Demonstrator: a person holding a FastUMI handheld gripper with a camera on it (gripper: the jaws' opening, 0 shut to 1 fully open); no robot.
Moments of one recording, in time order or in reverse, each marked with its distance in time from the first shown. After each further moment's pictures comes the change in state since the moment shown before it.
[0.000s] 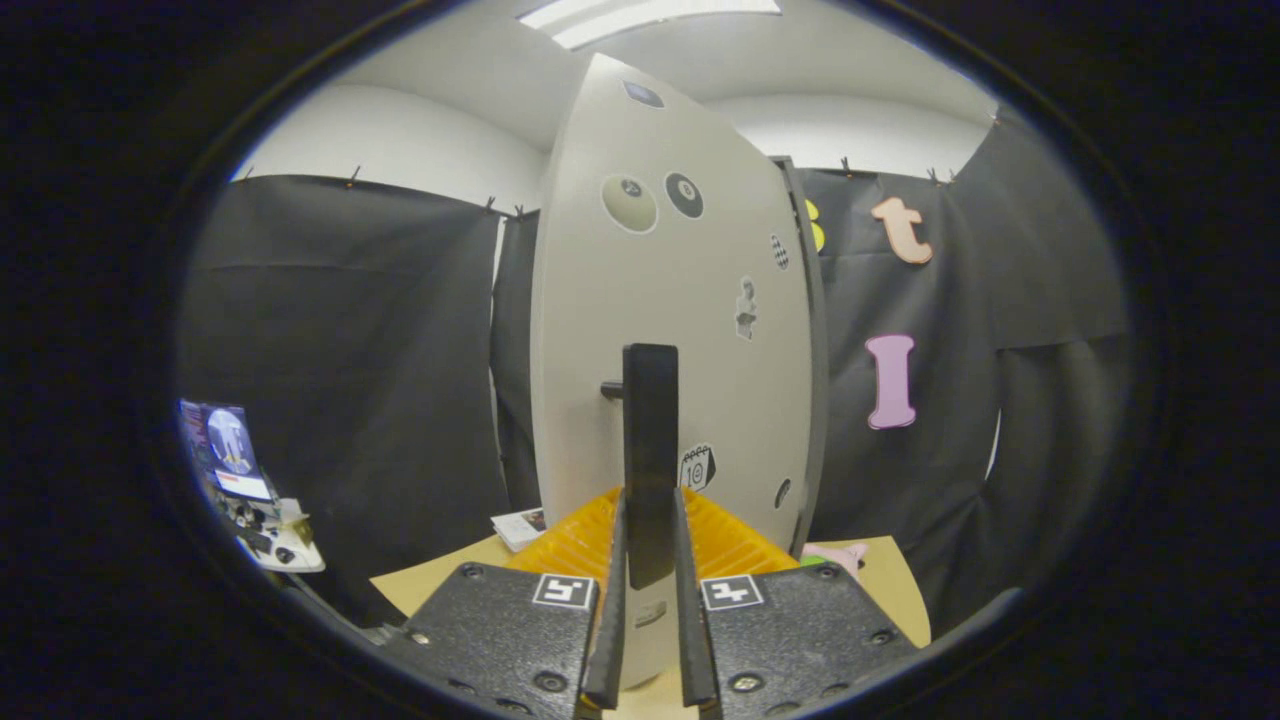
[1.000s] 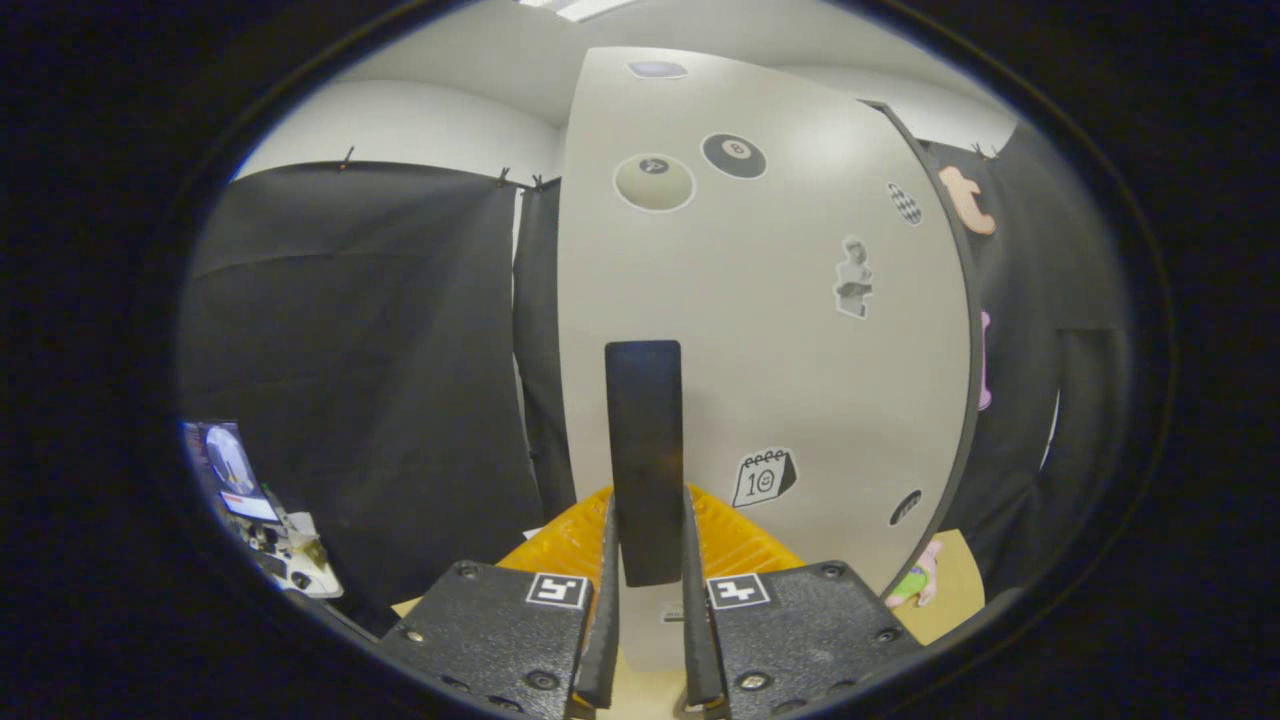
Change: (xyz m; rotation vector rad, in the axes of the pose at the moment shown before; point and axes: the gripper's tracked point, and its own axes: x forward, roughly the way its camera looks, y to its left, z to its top) arm 0.142 0.090 -0.007 0.044 0.076 0.106
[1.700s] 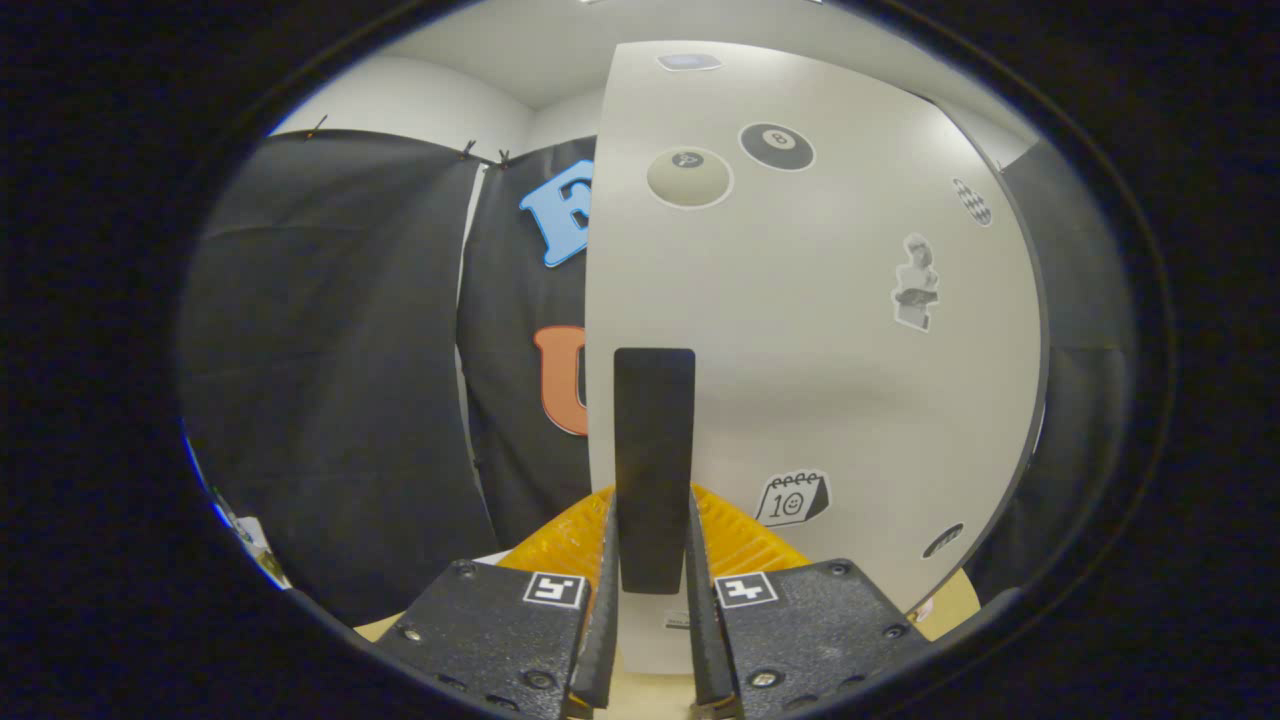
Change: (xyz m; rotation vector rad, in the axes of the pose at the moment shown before) arm 0.132 0.014 0.009 -0.058 0.007 -0.137
